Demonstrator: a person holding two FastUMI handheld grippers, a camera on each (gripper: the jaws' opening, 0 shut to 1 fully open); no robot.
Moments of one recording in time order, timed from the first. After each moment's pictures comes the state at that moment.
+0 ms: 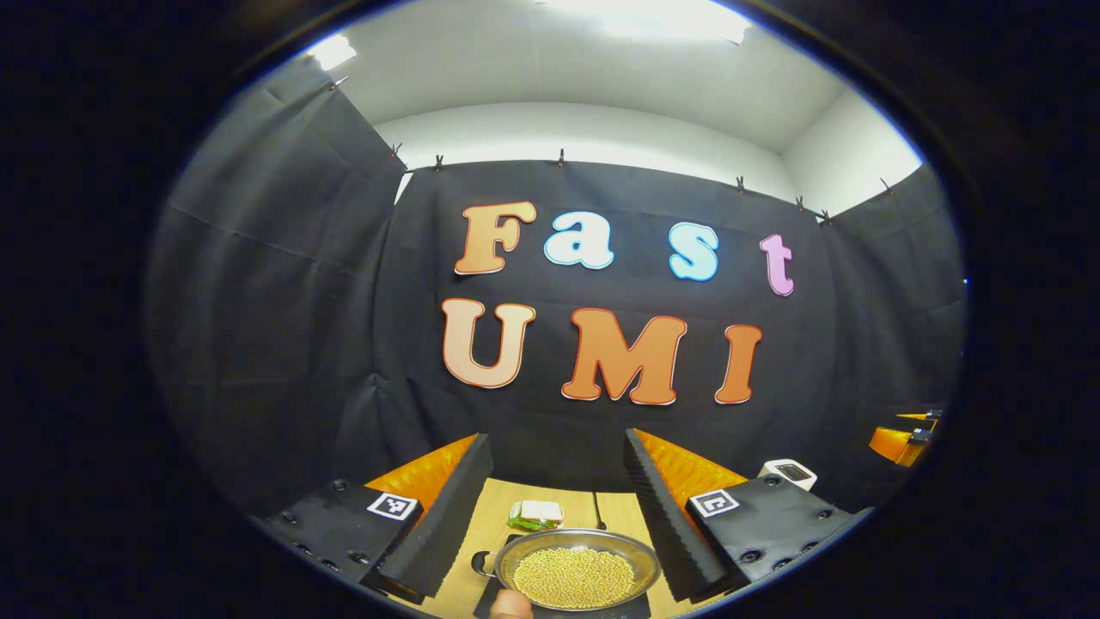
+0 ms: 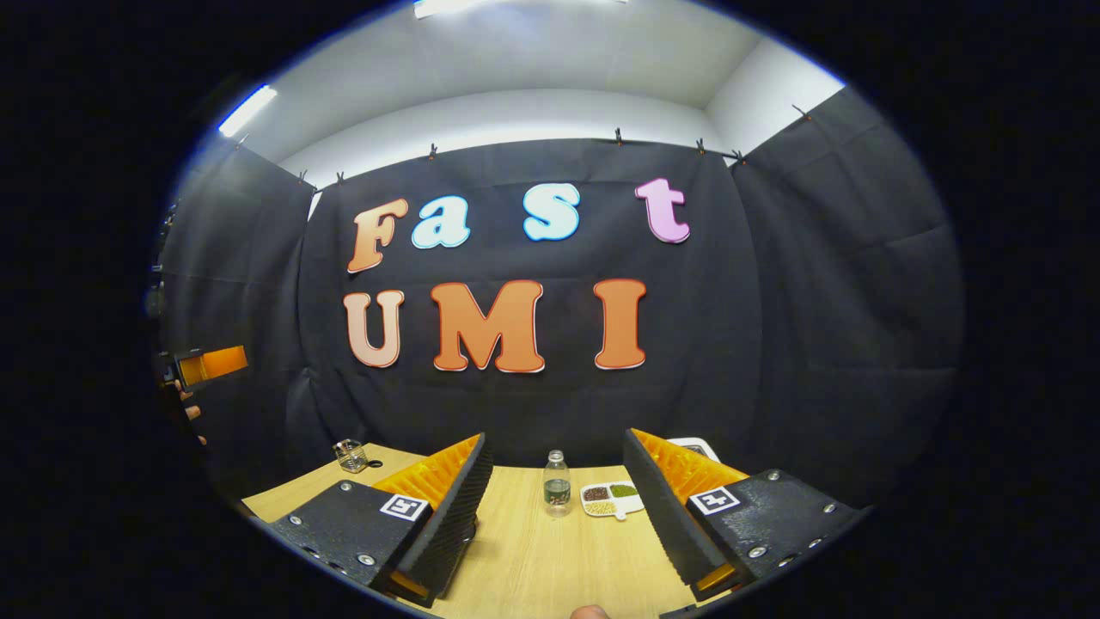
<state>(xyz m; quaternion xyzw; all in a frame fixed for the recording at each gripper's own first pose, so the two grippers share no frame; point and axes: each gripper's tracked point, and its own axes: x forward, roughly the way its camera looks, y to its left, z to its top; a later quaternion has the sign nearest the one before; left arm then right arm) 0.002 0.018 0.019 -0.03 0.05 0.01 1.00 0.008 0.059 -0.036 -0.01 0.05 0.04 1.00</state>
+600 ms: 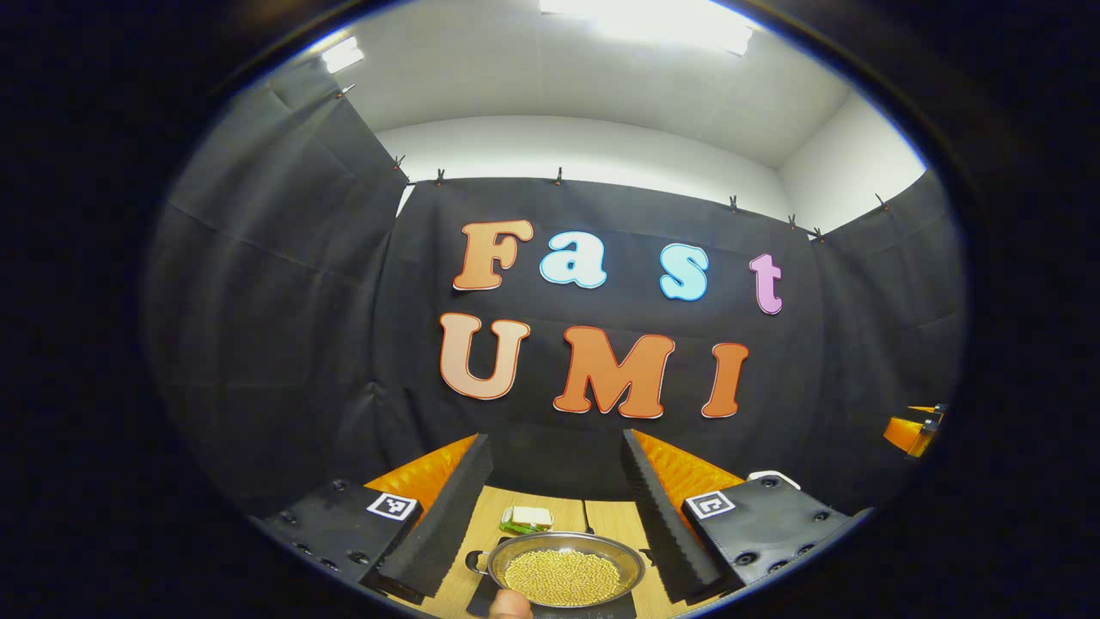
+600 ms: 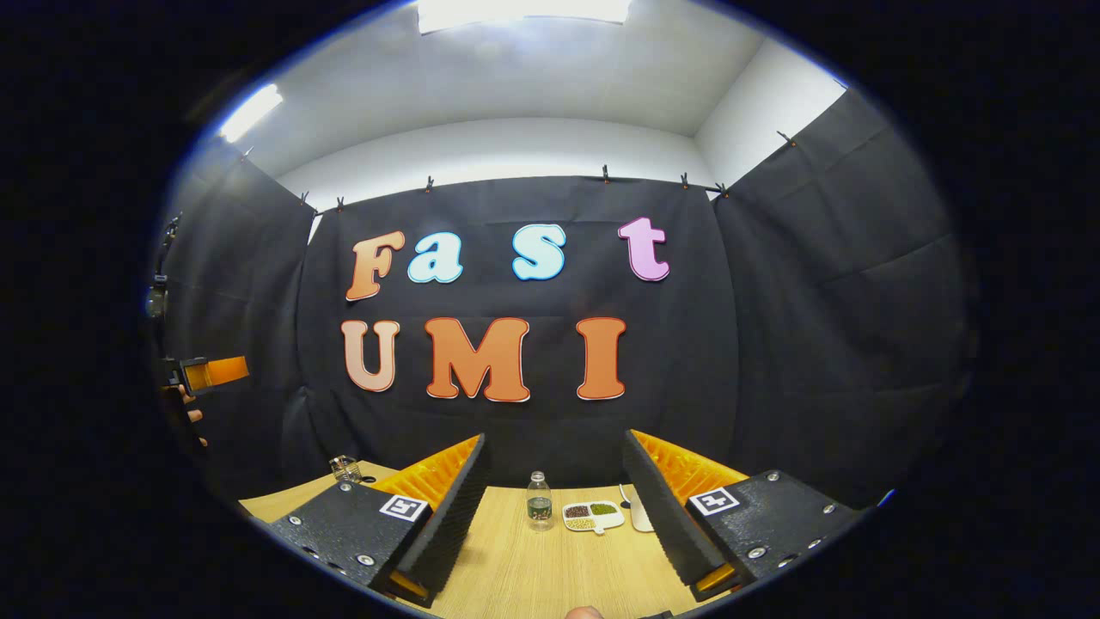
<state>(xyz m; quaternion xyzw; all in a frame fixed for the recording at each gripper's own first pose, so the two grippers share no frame) -0.030 0.020 0.036 -0.04 0.03 0.00 1.00 -0.026 0.028 -0.009 0.00 0.02 0.03 1.00</state>
